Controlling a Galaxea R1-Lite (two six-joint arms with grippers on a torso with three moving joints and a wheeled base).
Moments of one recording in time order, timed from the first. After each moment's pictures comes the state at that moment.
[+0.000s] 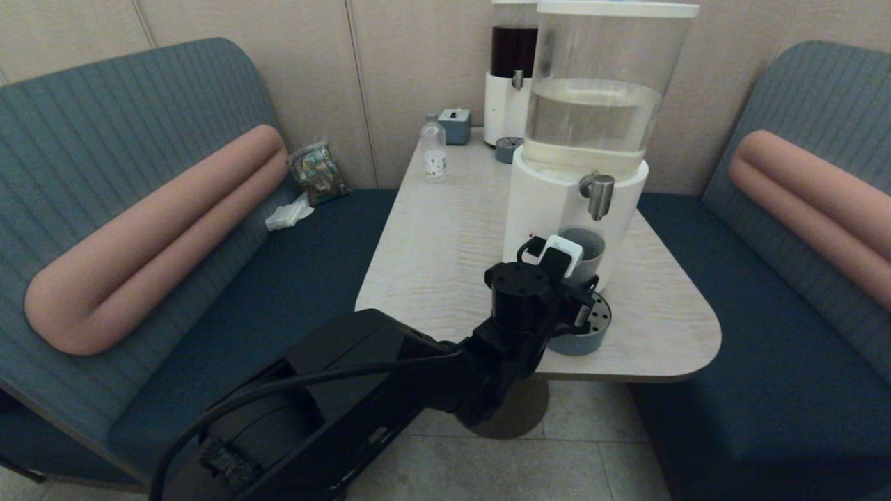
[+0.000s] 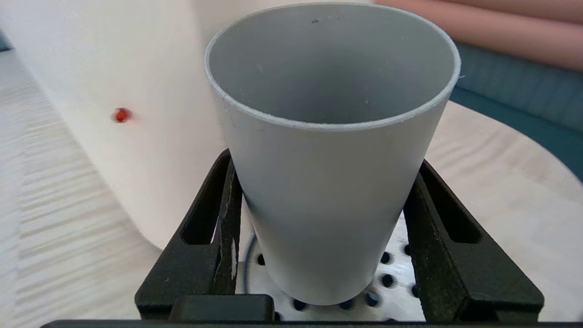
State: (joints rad) left arm -0.81 2.55 -1.69 -0.99 0.16 0.17; right arm 0.00 0.00 0.00 0.00 0.02 -0.04
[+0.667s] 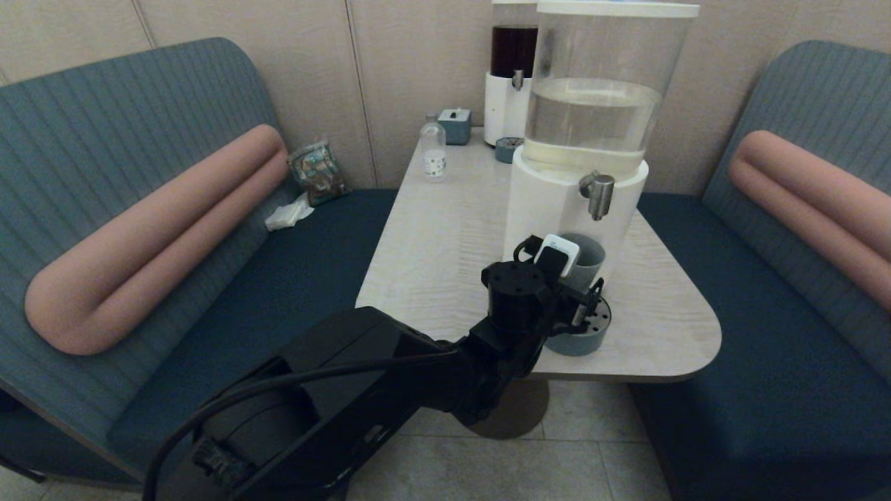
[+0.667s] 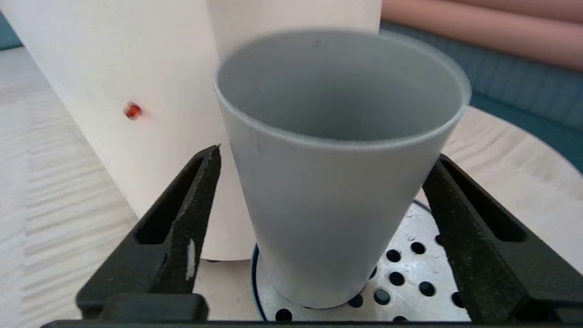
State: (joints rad) left arm -0.81 2.53 -1.66 -1.00 0.16 0.17; right arm 0.00 0.00 0.00 0.00 0.02 -0.04
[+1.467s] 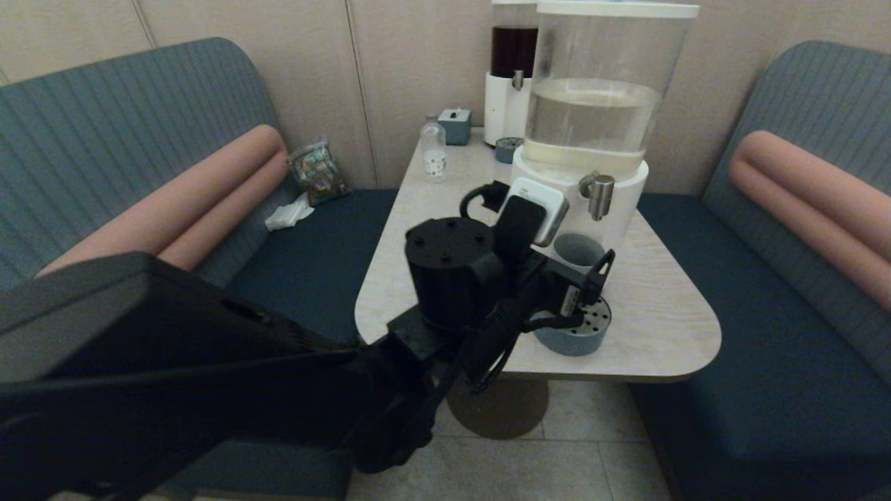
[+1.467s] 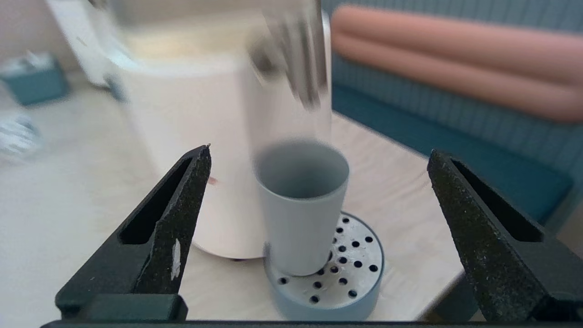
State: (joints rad) left arm -0.87 2.05 -1.14 -1.12 0.17 0.19; right arm 0.00 0.00 0.00 0.00 0.02 -0.04
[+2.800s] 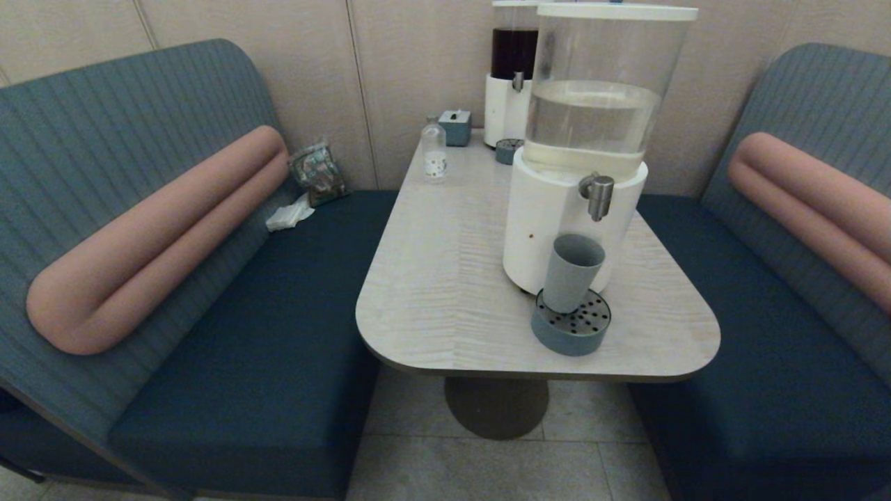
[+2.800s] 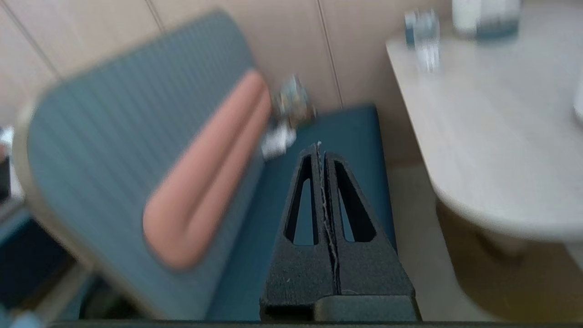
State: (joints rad) left arm -0.01 0.49 -0.40 -0.33 0.08 0.29; right arm 0.00 0.00 0.00 0.00 0.02 -0.04
